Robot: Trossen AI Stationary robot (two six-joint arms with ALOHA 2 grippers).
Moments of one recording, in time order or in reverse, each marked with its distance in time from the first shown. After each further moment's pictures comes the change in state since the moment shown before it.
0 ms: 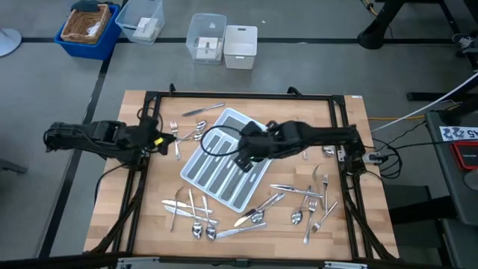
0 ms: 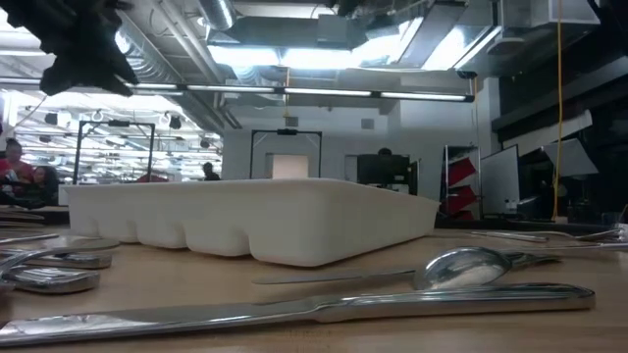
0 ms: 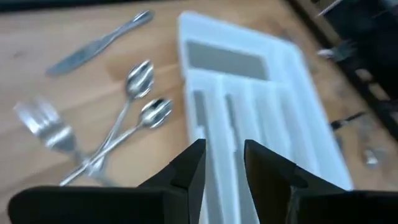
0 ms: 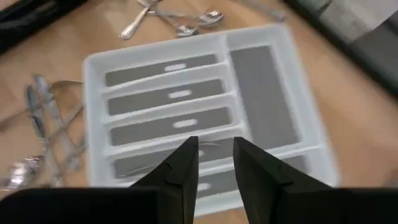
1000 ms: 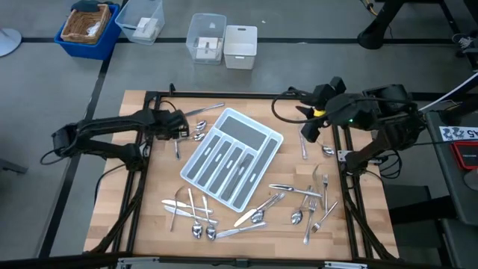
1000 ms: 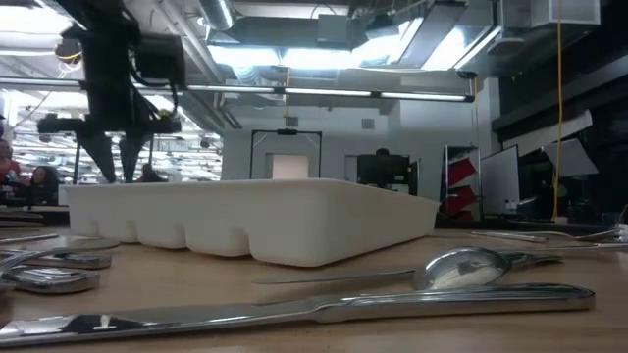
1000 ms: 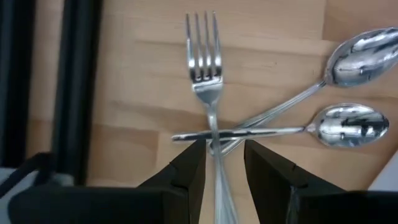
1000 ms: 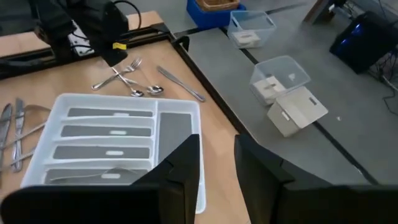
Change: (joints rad) left arm 0.570 0.617 0.004 -0.022 0.188 -0.185; right arm 0.002 -0.462 -0.028 -0.110 0.222 -0.400
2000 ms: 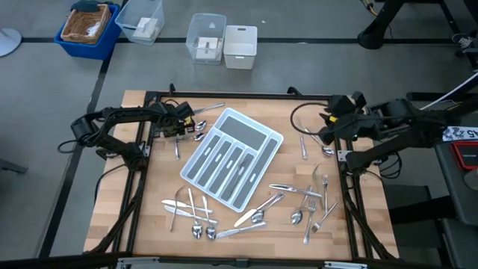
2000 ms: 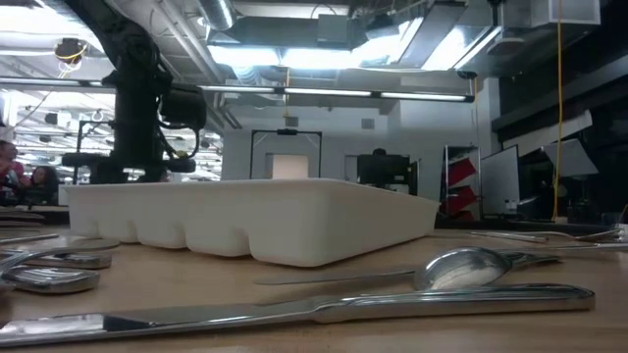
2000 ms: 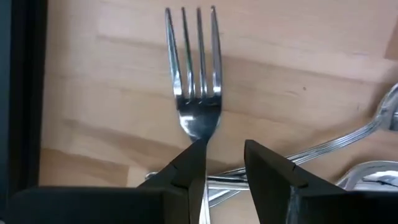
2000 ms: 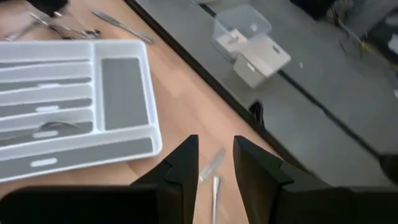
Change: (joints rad) left arm 0.195 0.270 -0.001 0.187 0.126 0.090; right arm 0.000 -0.414 -0.697 0.002 0.079 0.298
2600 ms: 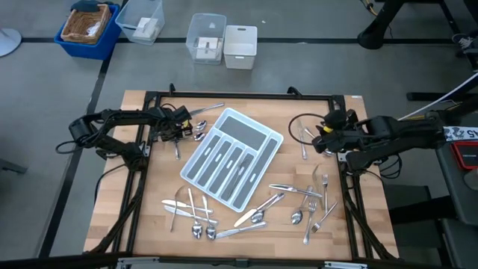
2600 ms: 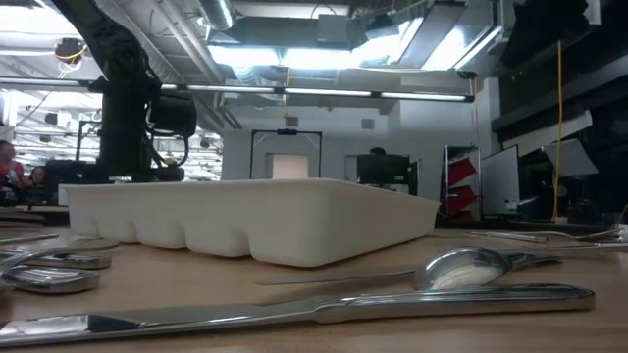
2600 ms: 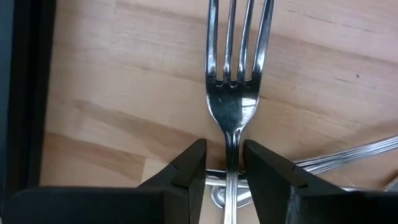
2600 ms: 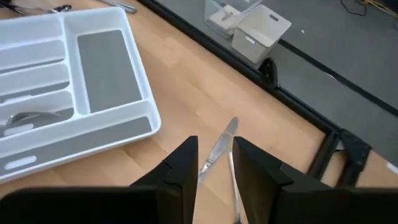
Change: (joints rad) left arm 0.000 -0.005 -0.090 0.053 0.002 -0.053; right arm 0.000 -0.181 -0.473 0.230 -0.010 0.184
